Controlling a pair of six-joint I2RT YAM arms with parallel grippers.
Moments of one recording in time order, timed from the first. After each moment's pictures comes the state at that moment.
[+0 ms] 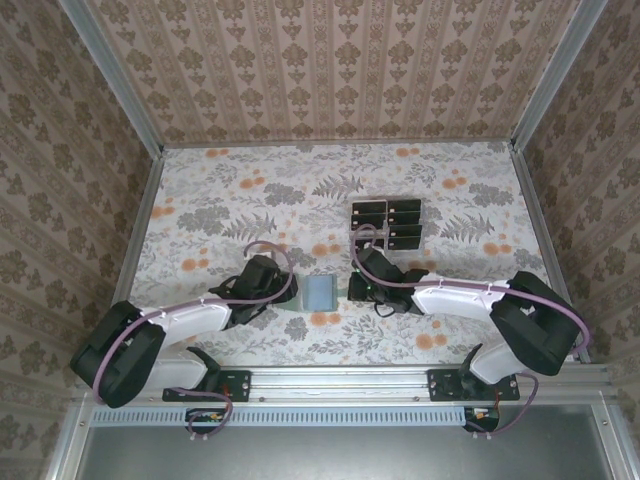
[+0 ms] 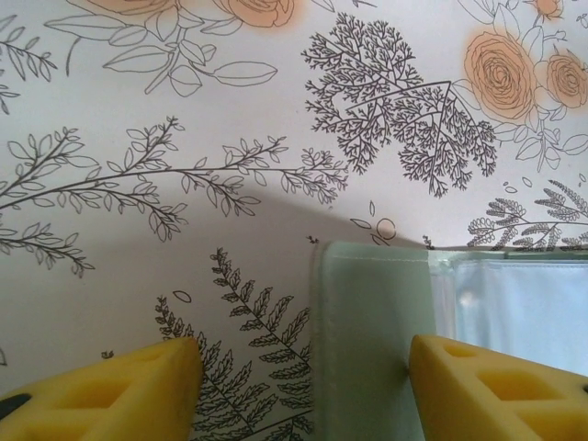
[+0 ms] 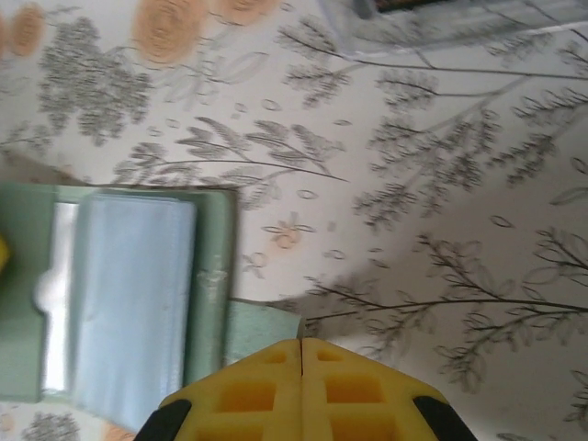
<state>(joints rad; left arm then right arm) -0.70 1.26 0.38 0.03 -0.11 -0.70 0.80 1.48 0.66 -0.11 0.10 0.85</state>
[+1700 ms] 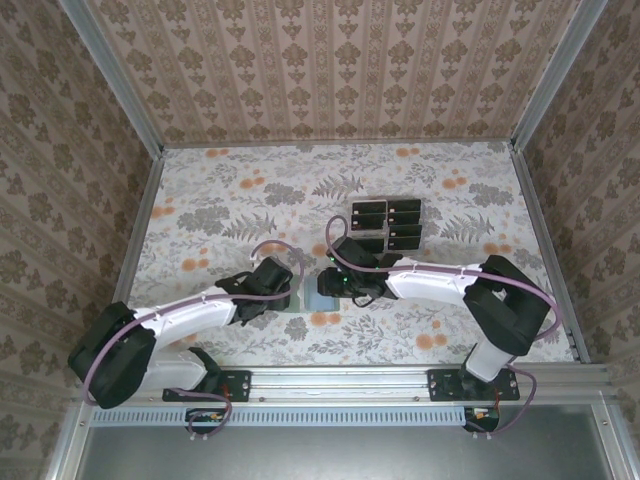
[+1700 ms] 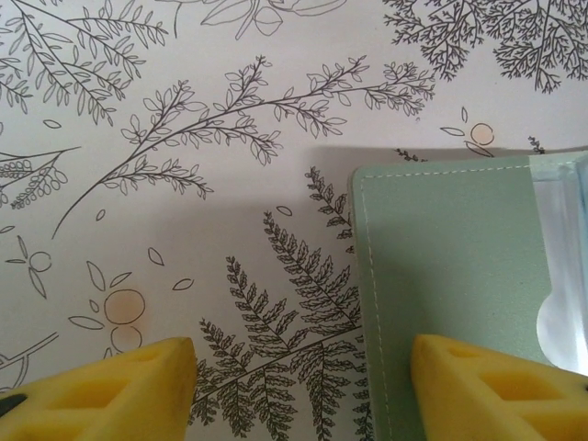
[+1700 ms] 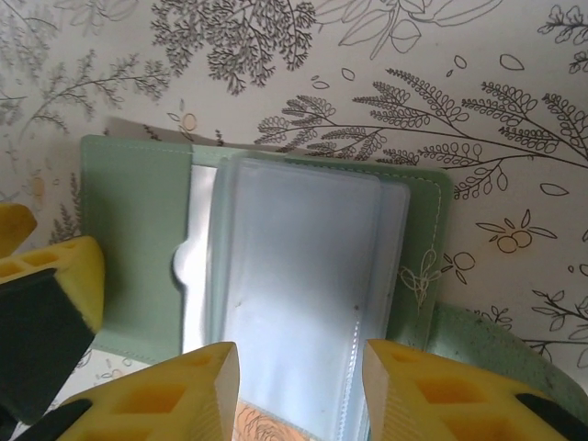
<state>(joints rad) -0.80 1.25 0.51 -0.37 -0.30 -0.62 0.86 1.66 0.92 -0.23 -0.06 0.84</state>
